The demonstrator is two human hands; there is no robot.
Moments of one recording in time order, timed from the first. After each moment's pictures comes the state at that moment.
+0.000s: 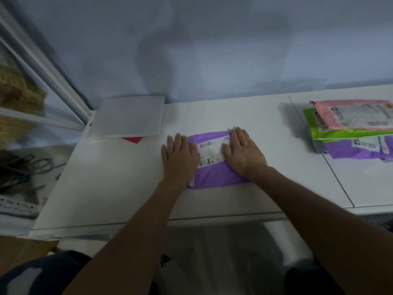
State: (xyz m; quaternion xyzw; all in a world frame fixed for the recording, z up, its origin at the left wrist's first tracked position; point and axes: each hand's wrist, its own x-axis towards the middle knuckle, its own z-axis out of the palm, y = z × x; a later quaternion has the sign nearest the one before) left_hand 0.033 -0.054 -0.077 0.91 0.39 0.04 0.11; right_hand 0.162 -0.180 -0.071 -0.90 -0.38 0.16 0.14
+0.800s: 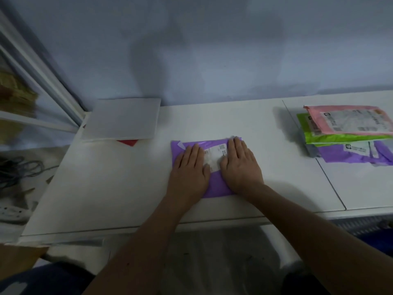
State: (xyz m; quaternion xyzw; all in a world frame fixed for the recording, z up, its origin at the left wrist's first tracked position) left_hand 0.022 -0.089 -0.091 0.97 0.24 0.08 0.04; right_hand 0.135 -0.196 -0.084 -0.92 -0.38 0.05 0.11
